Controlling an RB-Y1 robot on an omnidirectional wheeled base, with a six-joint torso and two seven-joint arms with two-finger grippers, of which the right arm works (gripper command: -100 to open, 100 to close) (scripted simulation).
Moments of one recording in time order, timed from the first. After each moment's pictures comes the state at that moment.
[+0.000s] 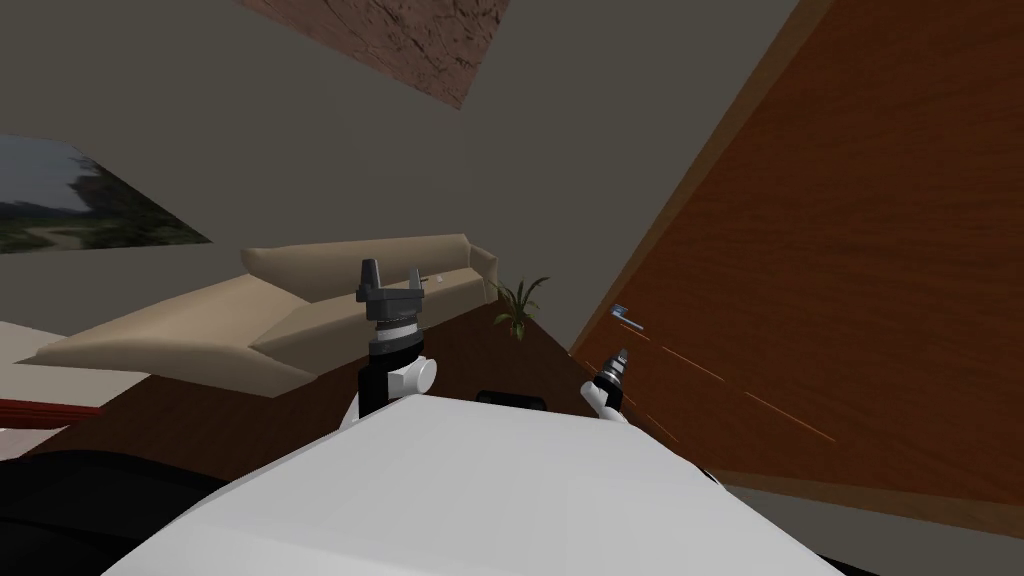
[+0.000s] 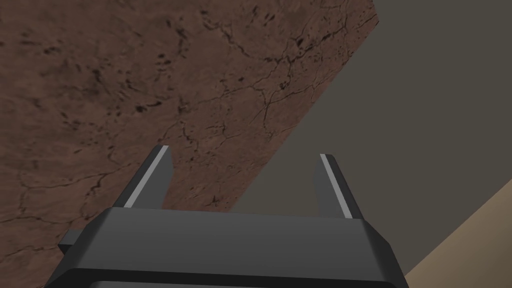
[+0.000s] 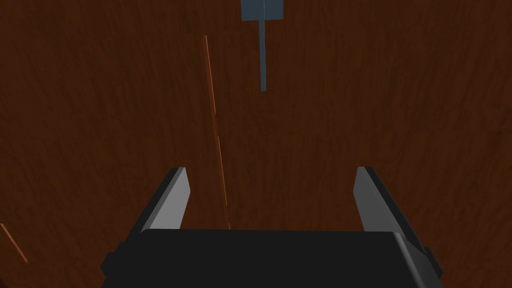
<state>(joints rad) -0.21 -0.17 -0.43 -0.45 -0.50 -0.92 0.25</state>
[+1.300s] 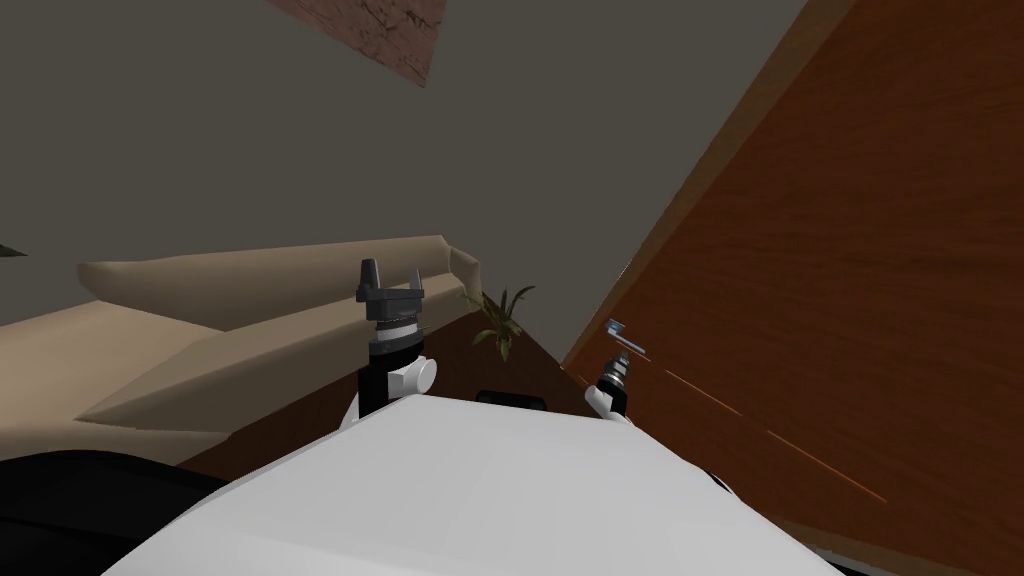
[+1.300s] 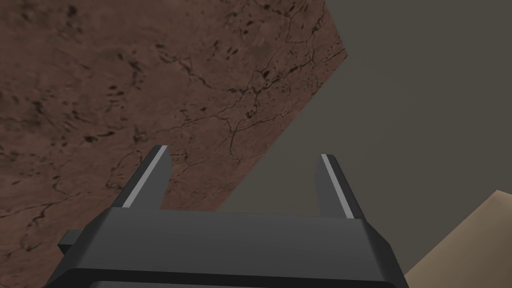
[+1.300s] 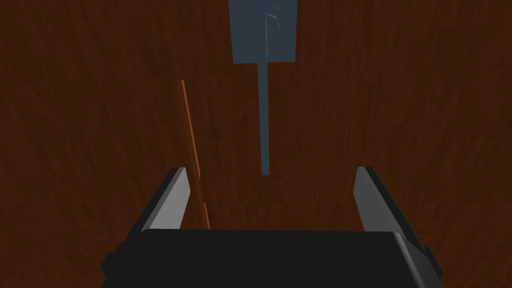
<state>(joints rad) -0.18 -0.21 -0.36 -0.45 -0.50 -0.91 0.18</state>
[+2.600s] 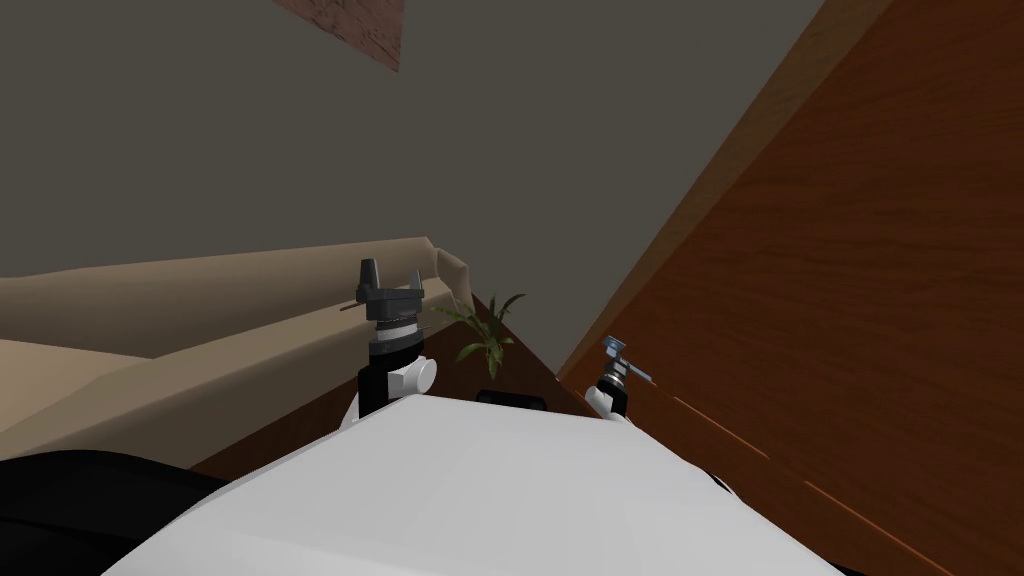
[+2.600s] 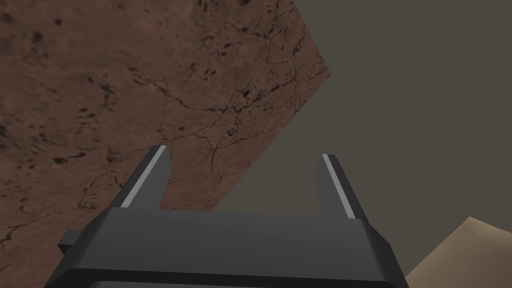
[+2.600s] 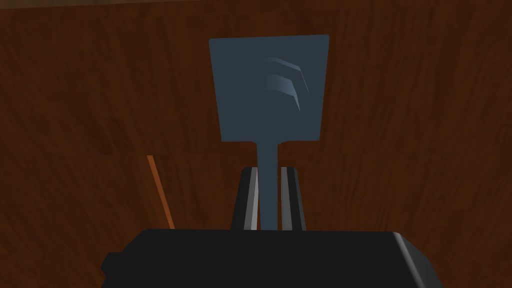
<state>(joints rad) -0.18 -0.21 -0.36 -0.44 -0.50 -0.91 0.17</state>
